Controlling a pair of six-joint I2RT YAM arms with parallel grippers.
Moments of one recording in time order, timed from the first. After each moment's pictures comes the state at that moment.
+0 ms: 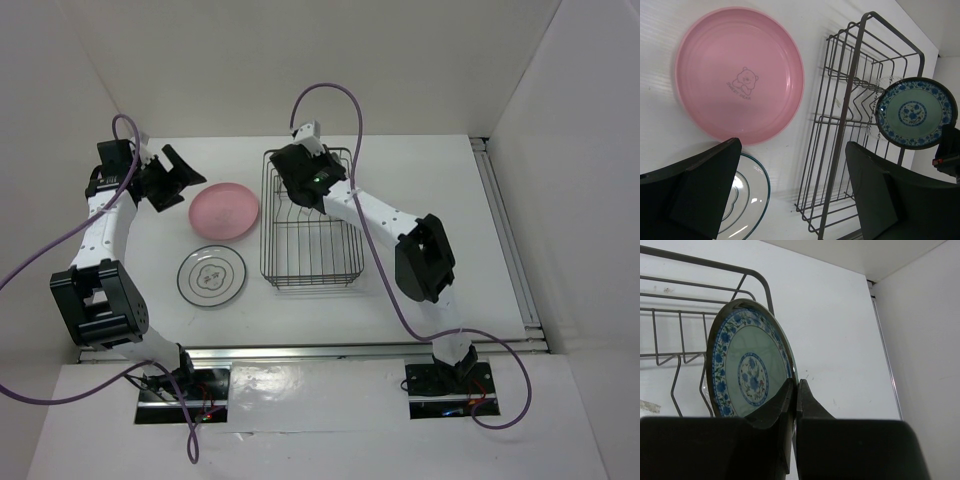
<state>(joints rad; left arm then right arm) 0.29 1.57 1.35 -0.53 0.51 -0.48 0.77 2.14 1.95 -0.54 1.11 0.06</state>
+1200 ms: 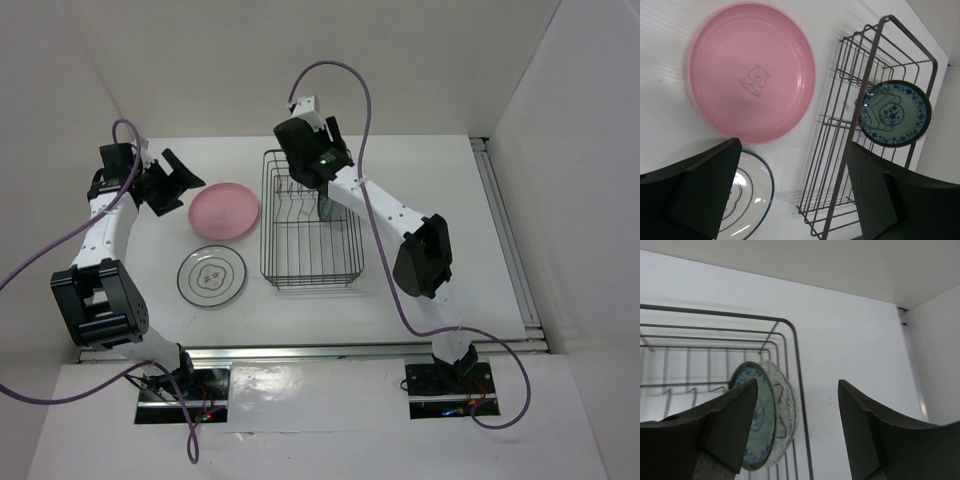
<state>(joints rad) 0.29 1.57 1.32 -0.53 0.47 -0.49 0.73 2.19 2.18 -0.53 0.96 0.00</state>
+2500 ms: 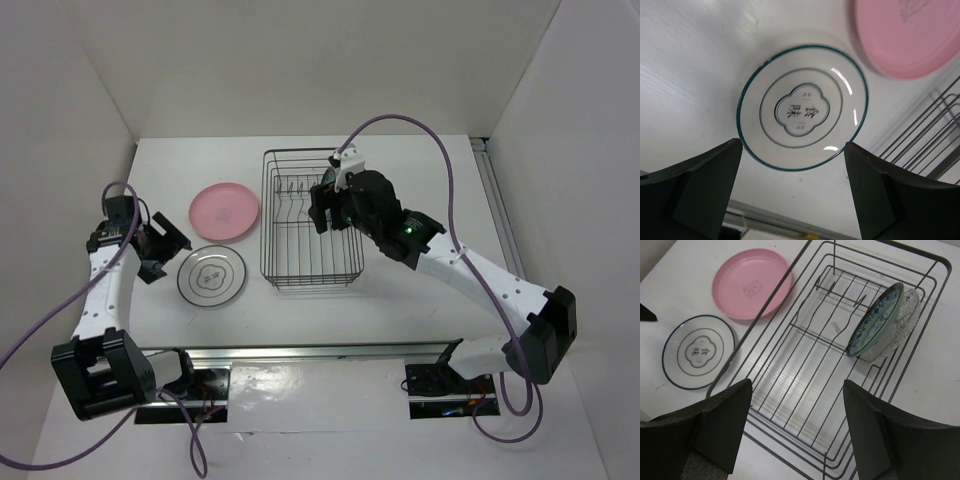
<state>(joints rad) 0.30 1.19 0.98 -0.82 0.08 -0.59 0.79 1.34 1.24 -0.29 0.19 0.20</state>
